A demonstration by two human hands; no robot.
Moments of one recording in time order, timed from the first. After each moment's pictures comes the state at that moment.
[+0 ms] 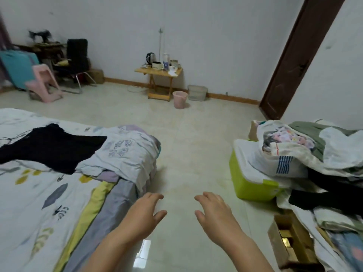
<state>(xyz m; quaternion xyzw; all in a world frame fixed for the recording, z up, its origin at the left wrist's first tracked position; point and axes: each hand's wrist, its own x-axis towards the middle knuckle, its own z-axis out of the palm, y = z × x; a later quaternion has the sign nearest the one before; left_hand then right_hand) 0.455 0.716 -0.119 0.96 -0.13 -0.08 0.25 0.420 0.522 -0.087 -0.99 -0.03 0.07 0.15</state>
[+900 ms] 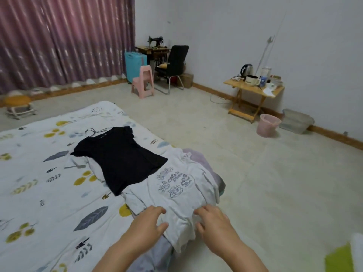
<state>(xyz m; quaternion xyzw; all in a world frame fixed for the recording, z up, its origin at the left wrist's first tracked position) 0.762 0.846 -0.145 0.94 0.14 -0.07 0.29 0.838 0.670 -0.112 -0.93 -0.31 0.14 0.11</state>
